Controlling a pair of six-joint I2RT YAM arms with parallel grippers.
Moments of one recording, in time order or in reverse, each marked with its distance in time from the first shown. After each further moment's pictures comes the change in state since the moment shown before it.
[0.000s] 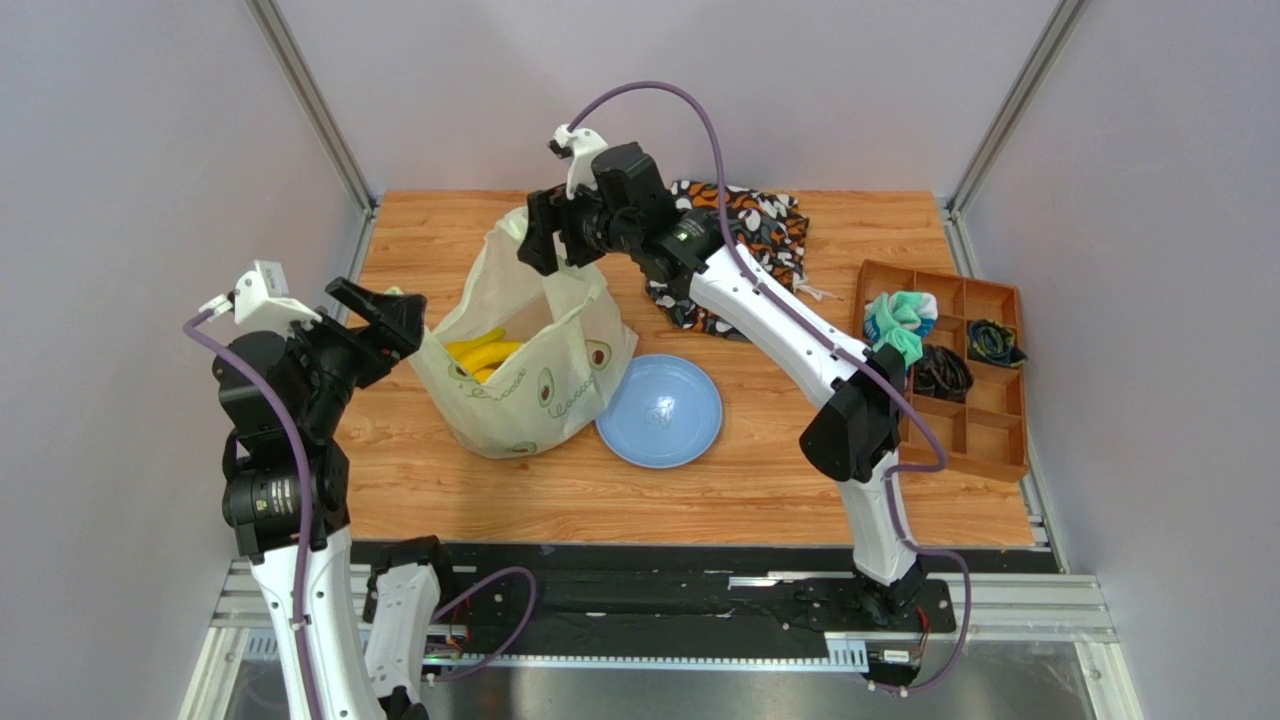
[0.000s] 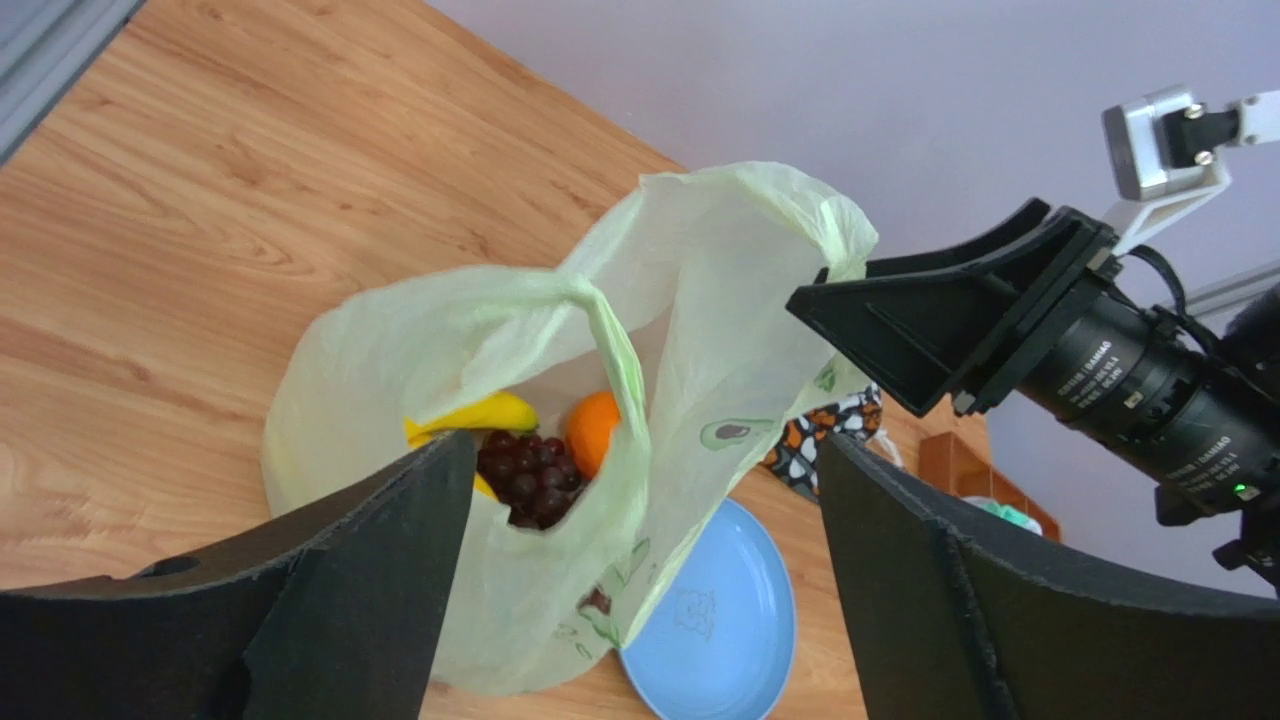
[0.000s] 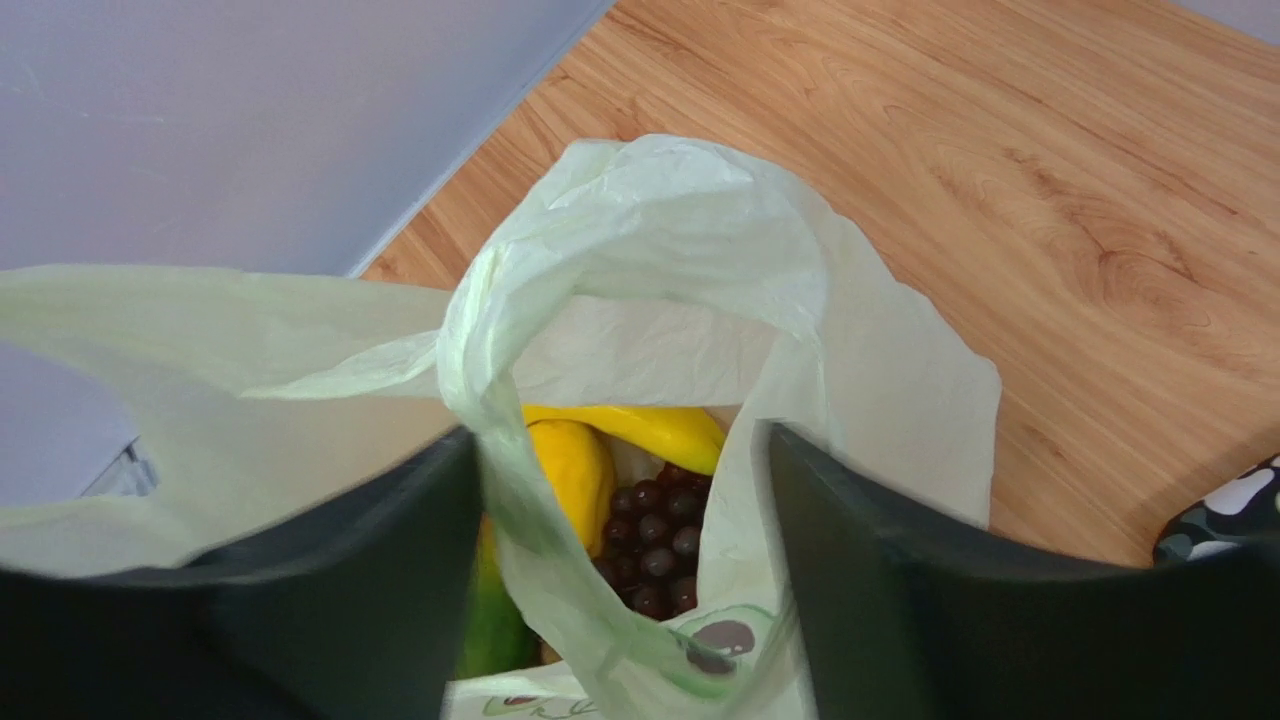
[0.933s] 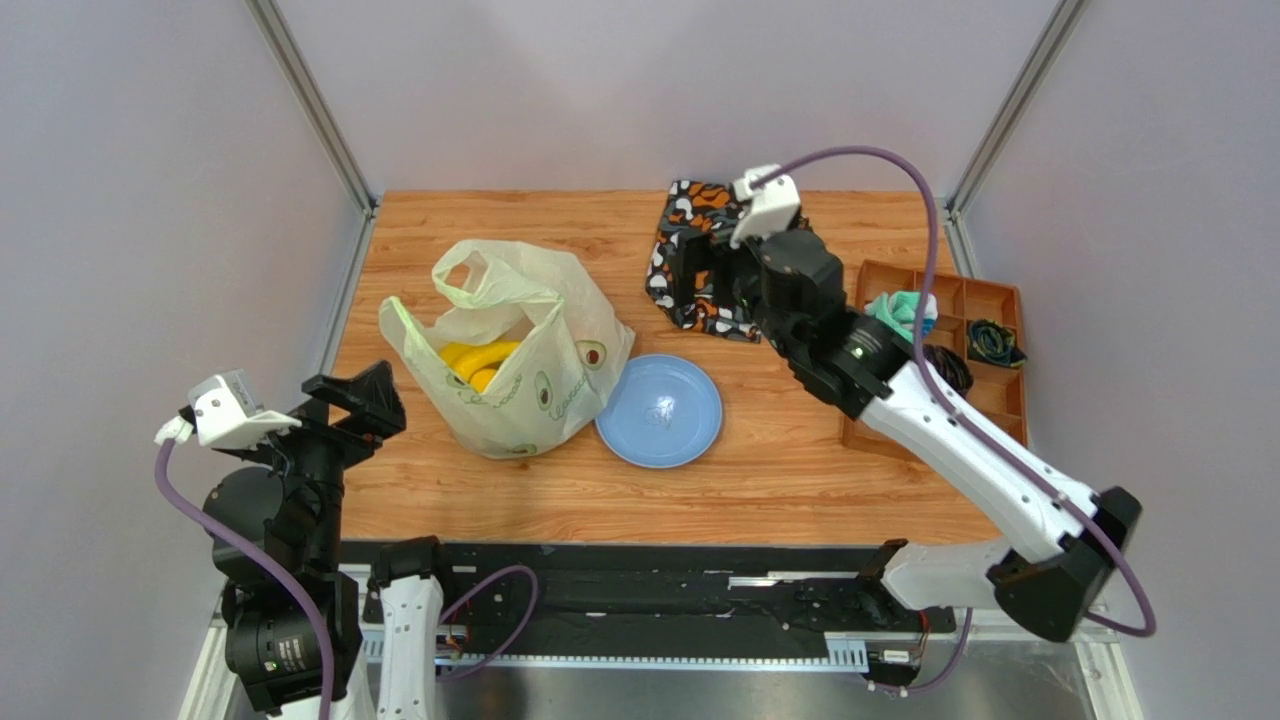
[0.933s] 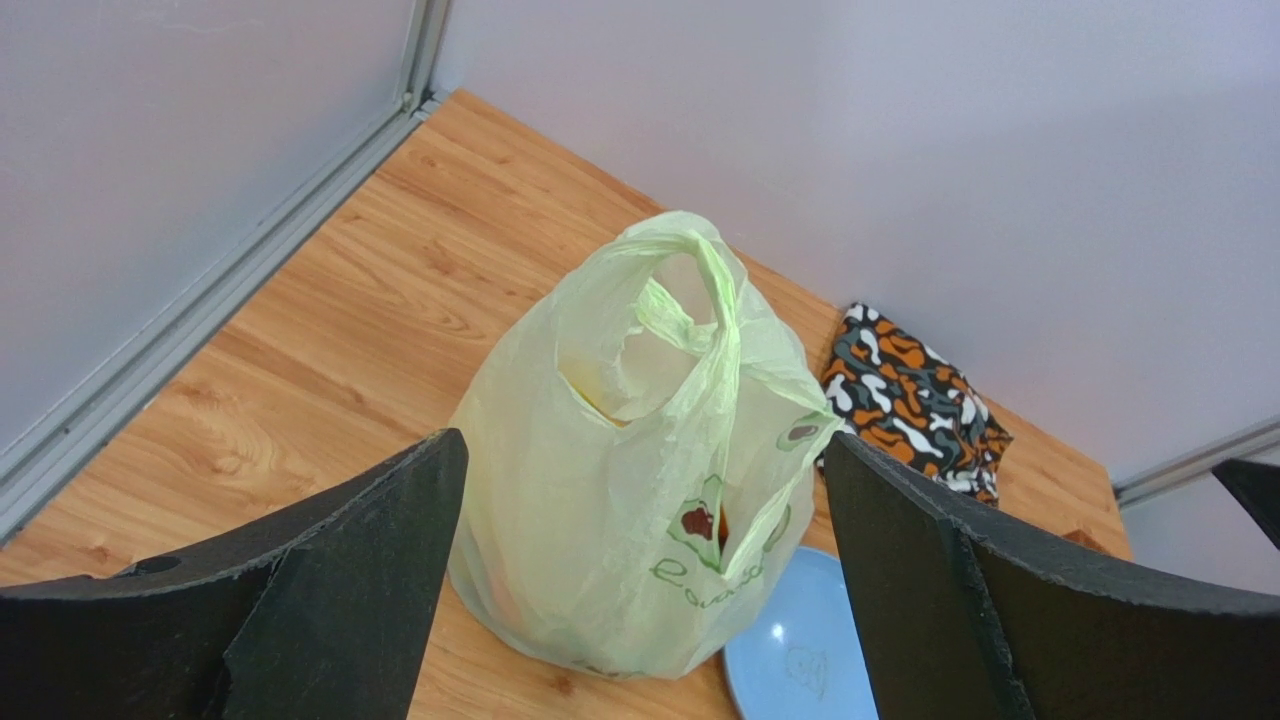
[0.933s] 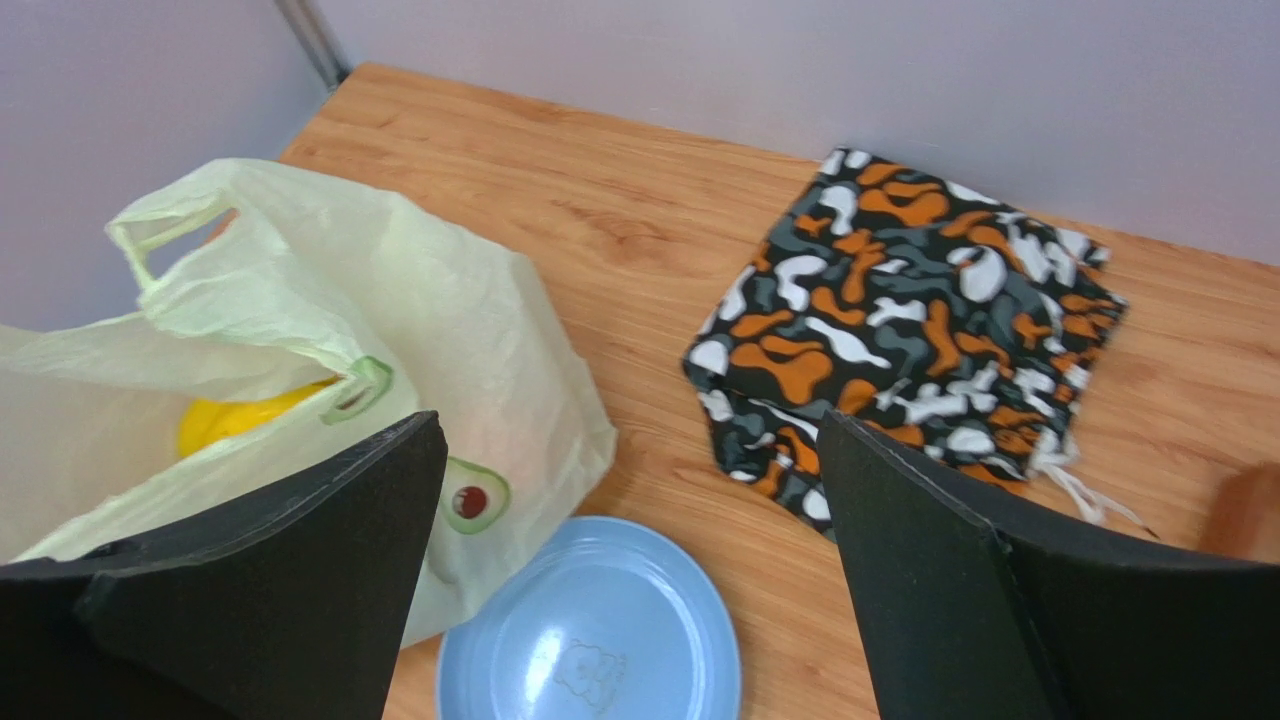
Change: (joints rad) left arm 0.000 -0.308 0.027 -0.174 -0.234 0.100; right arm -0.003 -0.776 -0.806 0.232 0.519 -0.116
